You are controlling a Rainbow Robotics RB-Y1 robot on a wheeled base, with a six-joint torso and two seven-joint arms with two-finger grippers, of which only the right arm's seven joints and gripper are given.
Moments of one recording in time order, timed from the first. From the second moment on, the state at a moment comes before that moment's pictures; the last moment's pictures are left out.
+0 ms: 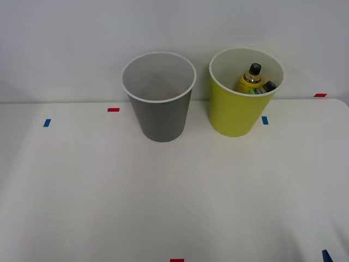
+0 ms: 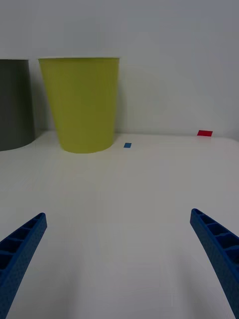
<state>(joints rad) 0.90 -0.50 0.05 -1.63 -0.07 -0.98 1.26</state>
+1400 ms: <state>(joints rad) 0.92 -0.51 0.00 -1.63 -0.07 -0.97 1.19</state>
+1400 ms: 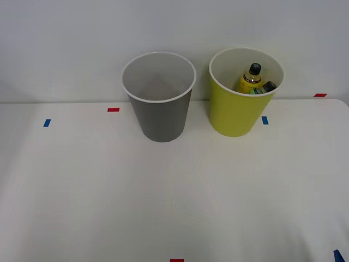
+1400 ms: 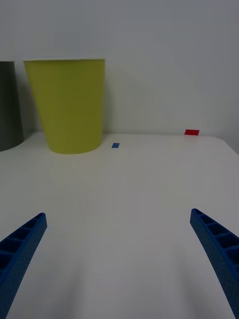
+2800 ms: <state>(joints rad) 0.92 -0.49 -0.06 -1.63 -0.01 -0.93 1.02</state>
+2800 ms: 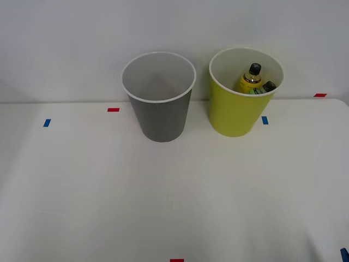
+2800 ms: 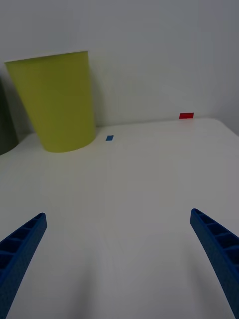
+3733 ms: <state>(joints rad) 0.87 -0.38 -0.13 -1.63 0.35 -0.93 1.05</state>
